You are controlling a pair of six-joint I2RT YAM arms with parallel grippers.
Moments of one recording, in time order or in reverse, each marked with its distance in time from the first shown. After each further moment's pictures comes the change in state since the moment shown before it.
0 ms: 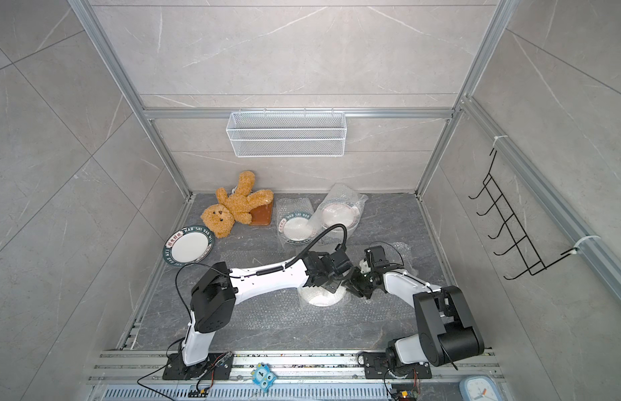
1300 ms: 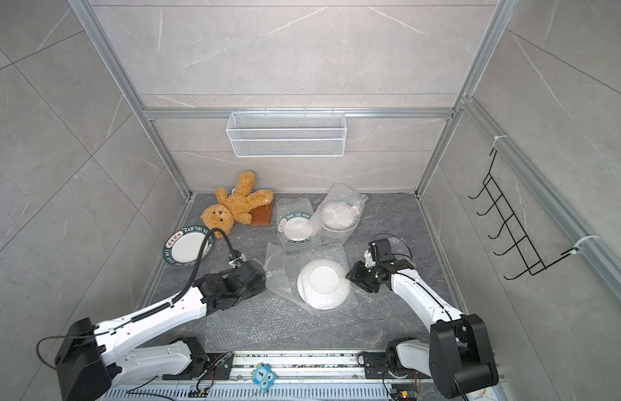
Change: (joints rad) left arm 0.337 -0.966 -0.947 0.082 -0.088 -0.658; right arm 0.001 -0.193 0.125 -0.274 0.122 -0.158
